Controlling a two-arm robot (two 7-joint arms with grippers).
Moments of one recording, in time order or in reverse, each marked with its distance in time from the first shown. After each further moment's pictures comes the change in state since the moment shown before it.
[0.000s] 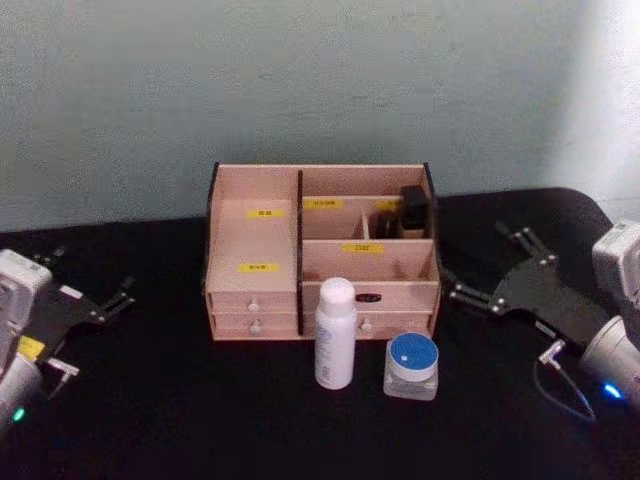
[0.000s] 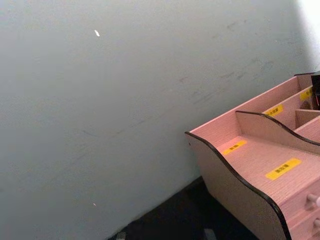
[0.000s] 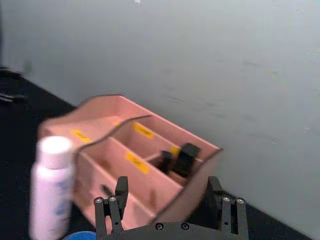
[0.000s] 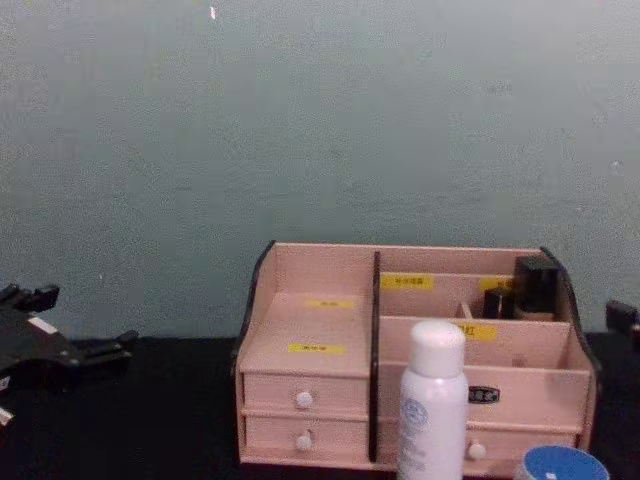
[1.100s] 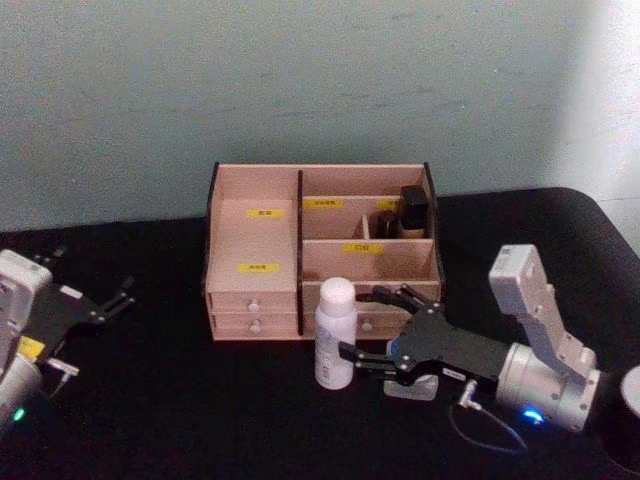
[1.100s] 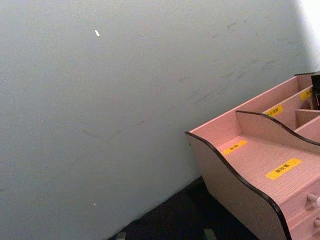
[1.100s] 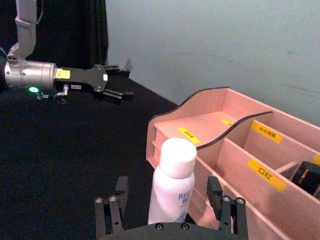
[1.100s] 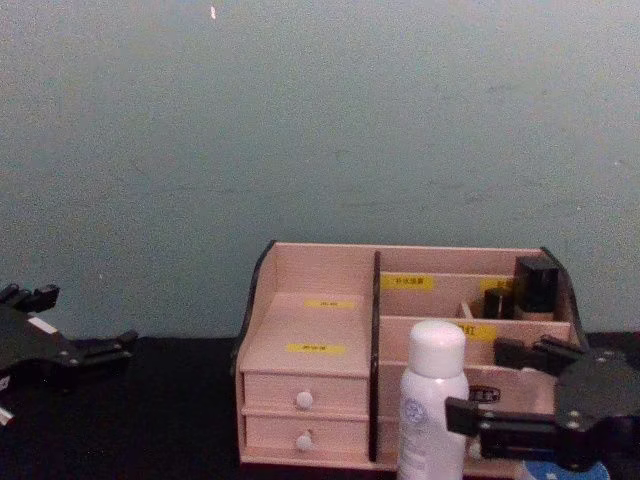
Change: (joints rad) left arm 0.000 0.000 0.000 0.000 0.000 0.000 0.000; right arm 0.120 -0.121 -0.115 0.101 0.046 0.098 0.357
